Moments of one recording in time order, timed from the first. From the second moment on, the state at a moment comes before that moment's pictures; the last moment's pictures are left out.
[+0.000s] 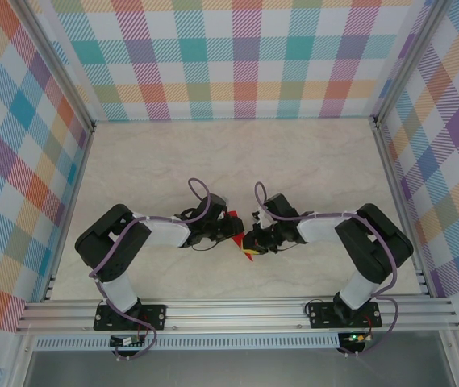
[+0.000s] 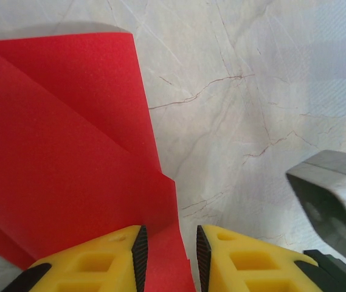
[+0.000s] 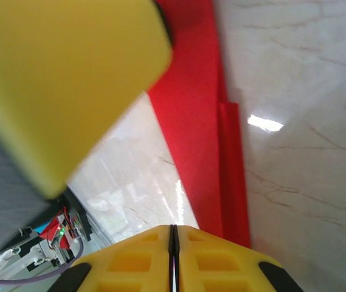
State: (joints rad) left arm -0.75 1.74 0.74 0.19 0.25 -1.00; right arm 0.65 1.67 0.65 -0.02 -0.74 0.82
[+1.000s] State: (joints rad) left arm -0.75 1.75 0.76 0.18 0.25 -0.99; right arm 0.68 1.58 0.61 -0.20 -0.64 0.70
